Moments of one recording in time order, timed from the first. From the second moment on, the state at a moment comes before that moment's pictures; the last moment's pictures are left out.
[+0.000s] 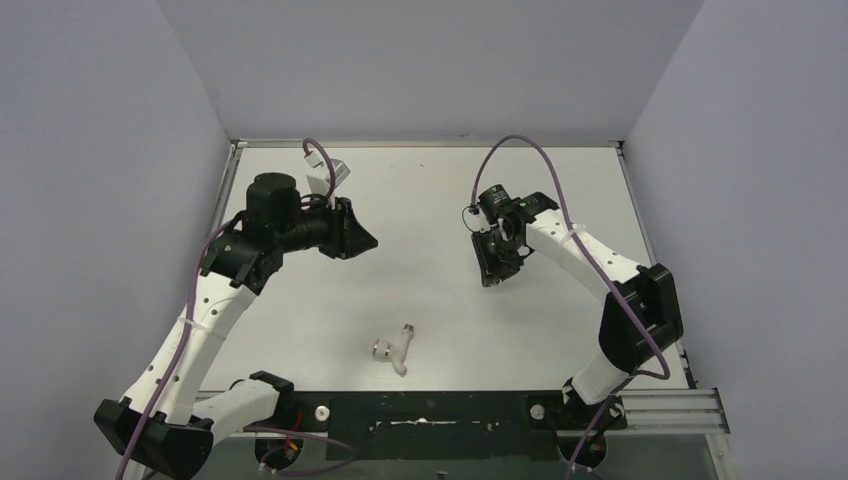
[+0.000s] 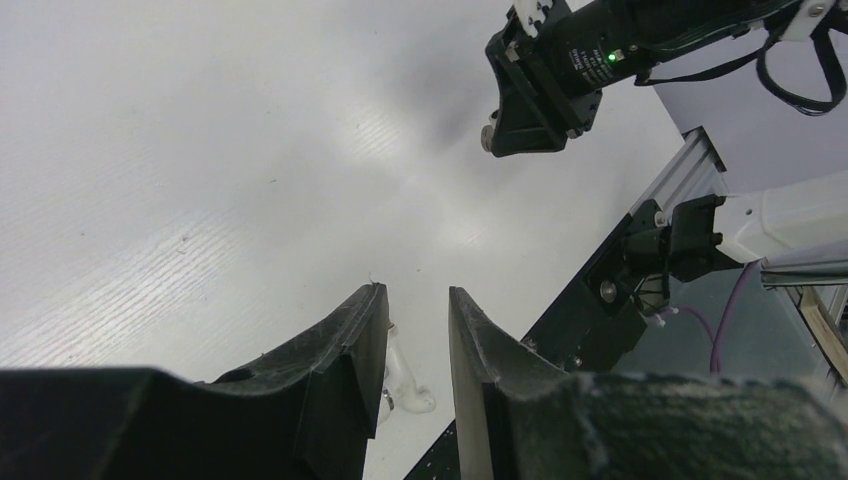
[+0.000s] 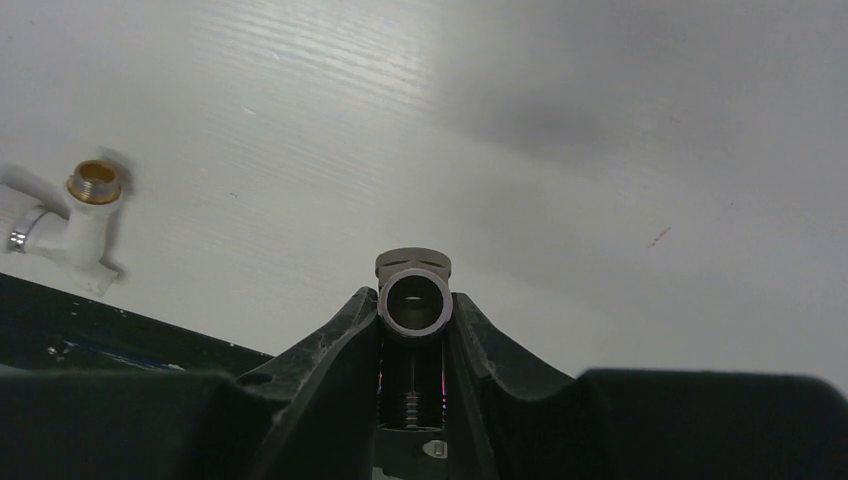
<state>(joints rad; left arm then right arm) -0.38 1.08 1.20 -0.64 0.53 -0.27 0.52 1.59 1.30 -1.02 -0.08 0.22</state>
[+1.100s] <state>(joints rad) -0.38 1.07 1.17 -0.64 0.53 -0.25 0.57 1.89 1.26 -1.02 -0.05 0.17</state>
